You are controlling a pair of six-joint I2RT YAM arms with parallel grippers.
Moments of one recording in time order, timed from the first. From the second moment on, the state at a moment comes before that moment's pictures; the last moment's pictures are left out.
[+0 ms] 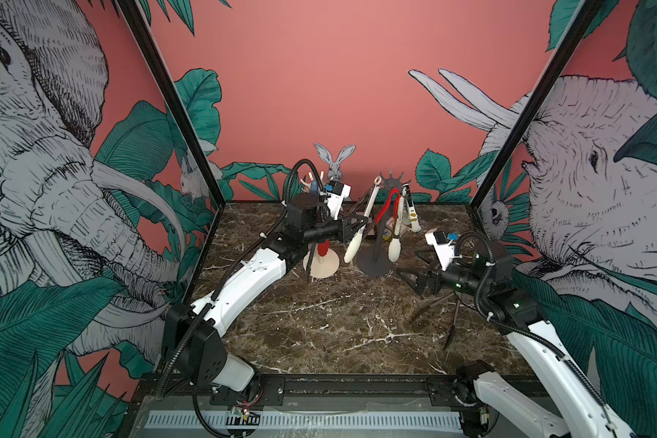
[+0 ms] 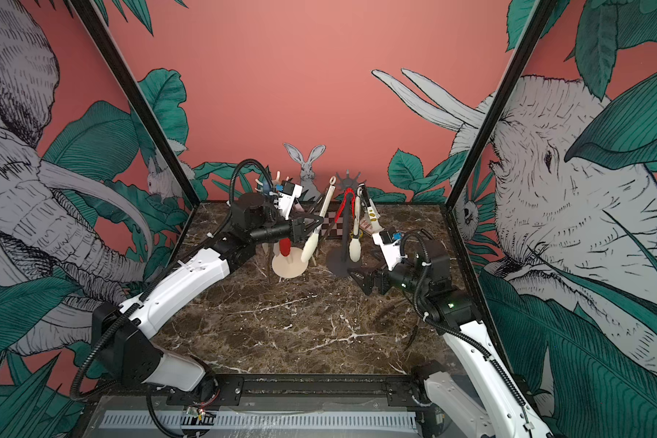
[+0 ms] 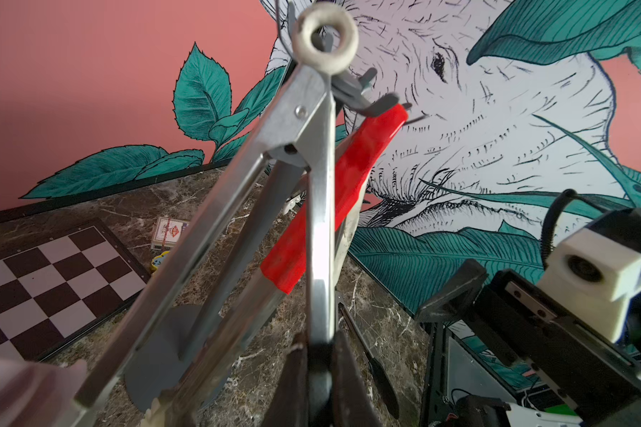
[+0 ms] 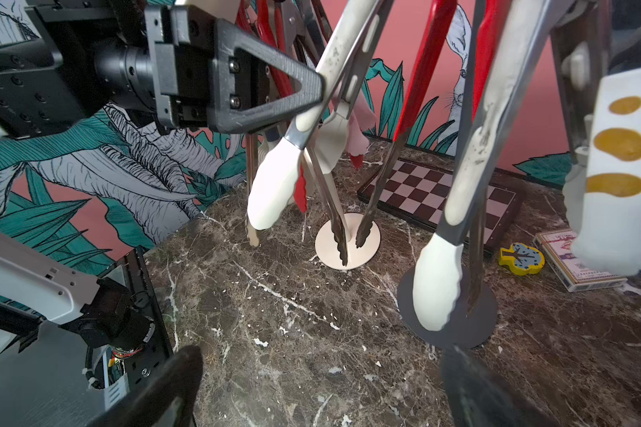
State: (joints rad) left arm -0.61 1.48 1.32 -0.05 0.56 -0.39; right arm 0.33 0.84 0.94 -0.48 -0.60 0.03
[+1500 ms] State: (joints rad) left arm -0.61 1.48 1.32 -0.08 0.51 -0.36; right arm 0.33 0.85 0.88 -0.57 -0.25 0.21
